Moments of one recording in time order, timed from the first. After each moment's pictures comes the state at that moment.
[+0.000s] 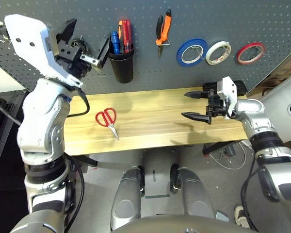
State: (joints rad) left arm -0.33 0.52 0.26 -0.63 -0.35 0.63 -0.31; right arm -0.66 -0.42 0.02 0.73 0.28 -0.22 1.36
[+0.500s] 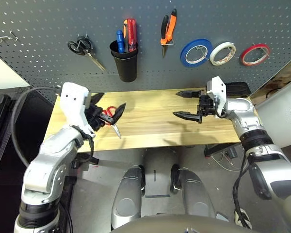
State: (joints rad) left arm -0.04 0.47 0.08 -0.49 -0.32 0.78 -0.28; right arm -0.65 -0.35 0.08 0.68 0.23 -0.21 1.33
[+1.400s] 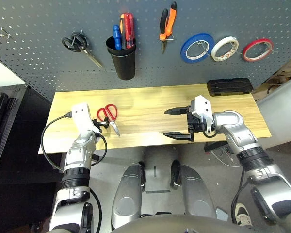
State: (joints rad) left arm -0.29 0.25 0.23 0.33 -0.16 0.48 0.02; right arm -0.43 -0.38 0.18 0.28 0.20 -0.02 1.26
